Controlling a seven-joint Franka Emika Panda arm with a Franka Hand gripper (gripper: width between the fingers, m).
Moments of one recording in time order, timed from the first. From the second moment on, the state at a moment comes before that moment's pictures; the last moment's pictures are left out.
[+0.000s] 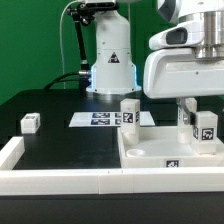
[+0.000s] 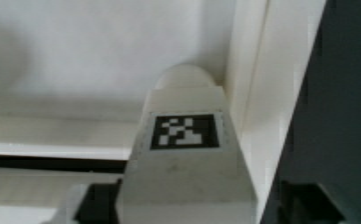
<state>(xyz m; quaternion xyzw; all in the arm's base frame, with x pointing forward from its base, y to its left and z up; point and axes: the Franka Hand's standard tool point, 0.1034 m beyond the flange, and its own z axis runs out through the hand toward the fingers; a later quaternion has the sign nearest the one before) 0.588 0.124 0.077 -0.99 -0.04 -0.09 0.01</state>
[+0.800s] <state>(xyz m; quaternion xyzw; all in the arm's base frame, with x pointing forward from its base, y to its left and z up) 0.588 0.121 0.076 -0.99 0.13 -0.09 0.02</state>
